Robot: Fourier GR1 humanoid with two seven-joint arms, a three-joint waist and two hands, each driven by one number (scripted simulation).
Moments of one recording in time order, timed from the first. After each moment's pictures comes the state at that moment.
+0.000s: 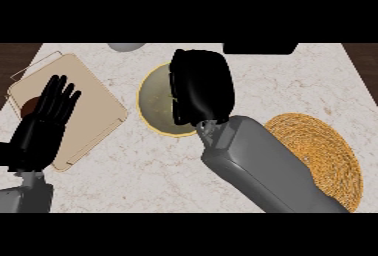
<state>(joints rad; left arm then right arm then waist) -0.13 0.22 0.13 -1.63 0.31 -0.06 0.09 -0.91 -0.03 0.48 -1.46 0.91 0.14 0.87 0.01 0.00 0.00</state>
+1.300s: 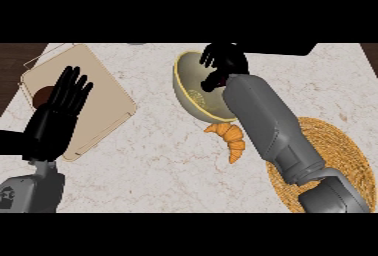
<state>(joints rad) -0.21 0.19 0.10 -1.59 0.29 -0.08 0.07 -1.19 -0.02 0.03 -0.36 0.78 -0.16 0.25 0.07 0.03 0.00</state>
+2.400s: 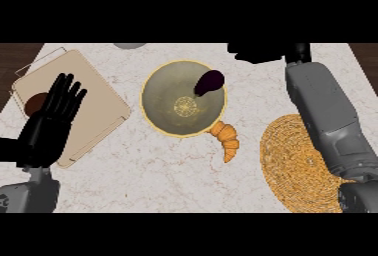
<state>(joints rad) -0.16 0.19 0.13 -1.60 0.30 -0.08 0.07 -1.13 -0.21 -0.41 -0.35 0.36 -0.22 -0.20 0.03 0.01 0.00</state>
